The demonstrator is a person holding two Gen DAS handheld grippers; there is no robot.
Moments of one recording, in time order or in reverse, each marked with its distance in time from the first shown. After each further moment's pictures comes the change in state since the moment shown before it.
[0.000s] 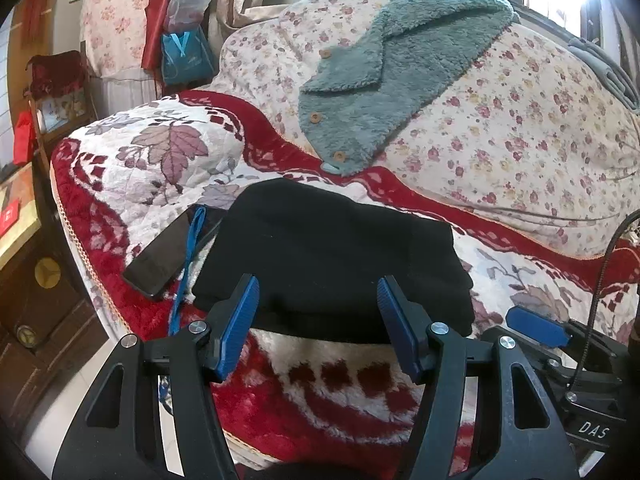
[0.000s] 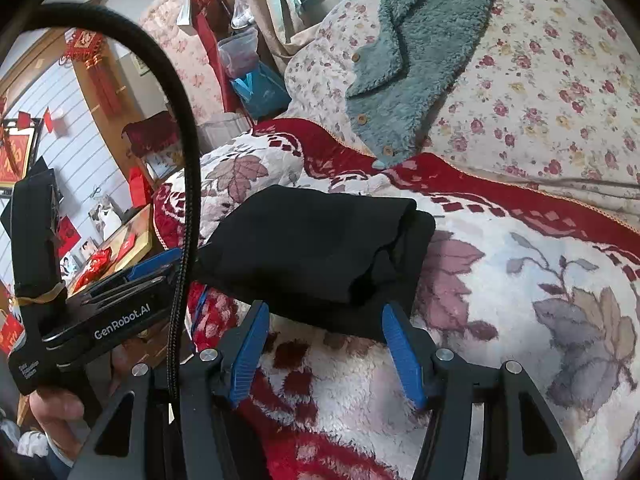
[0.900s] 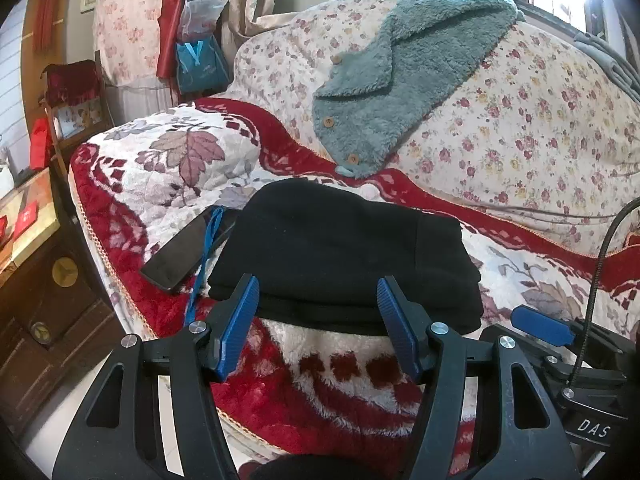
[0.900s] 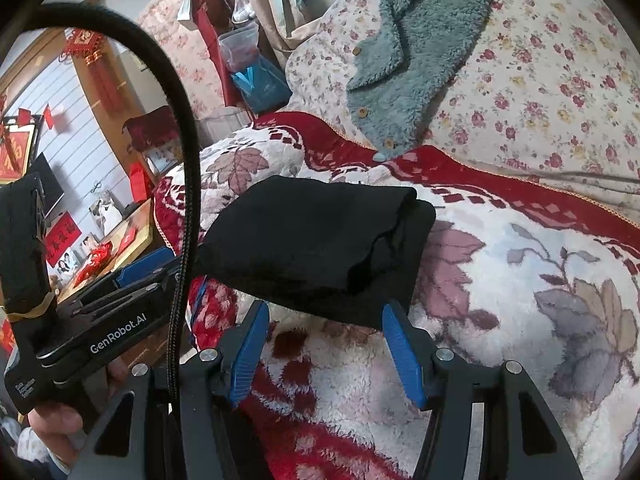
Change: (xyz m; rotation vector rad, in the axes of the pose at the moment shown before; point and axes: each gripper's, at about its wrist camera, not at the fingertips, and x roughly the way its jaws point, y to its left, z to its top) left arm -0.011 -0.002 -0.009 0.005 -0.027 0.072; right arm 0.002 0.003 -0.005 -0.007 0.020 -0.002
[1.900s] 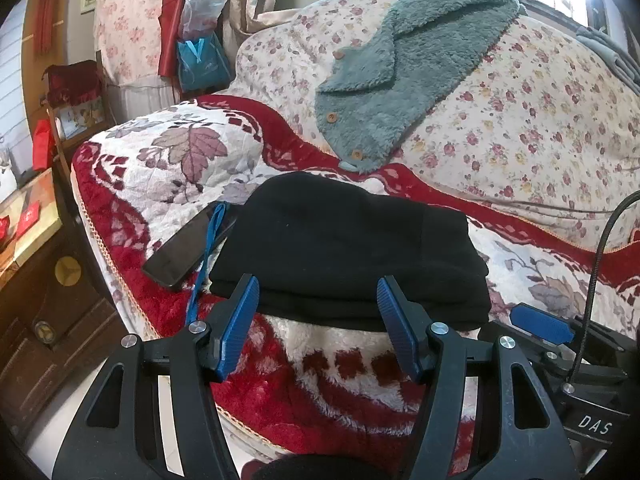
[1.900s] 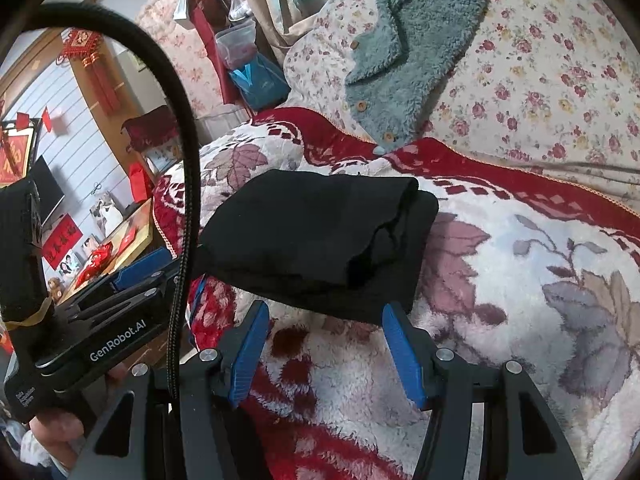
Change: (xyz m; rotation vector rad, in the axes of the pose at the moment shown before) left arm 0.007 0.003 -0.001 0.009 0.011 0.013; right arm 0.007 0.001 -0.003 0.019 0.008 0.004
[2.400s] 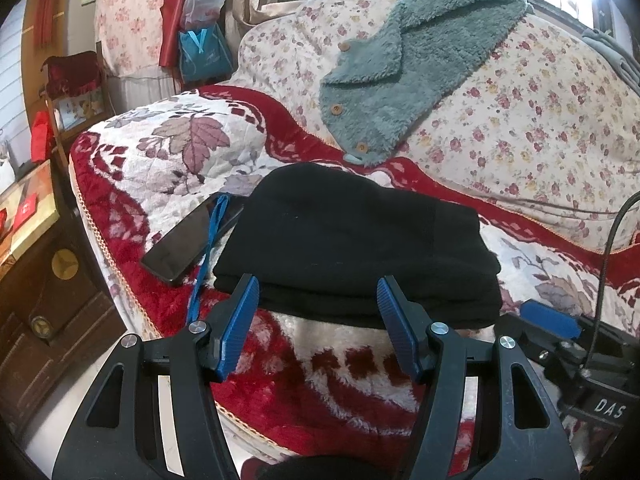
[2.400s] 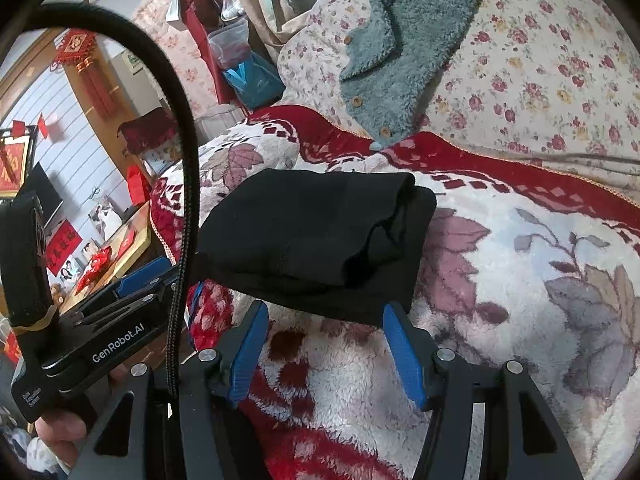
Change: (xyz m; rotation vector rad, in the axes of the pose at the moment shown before) left arm 0.011 0.007 -0.002 -0.012 0.028 0.001; right arm 0.004 -0.005 0.003 0.031 0.011 -0.001
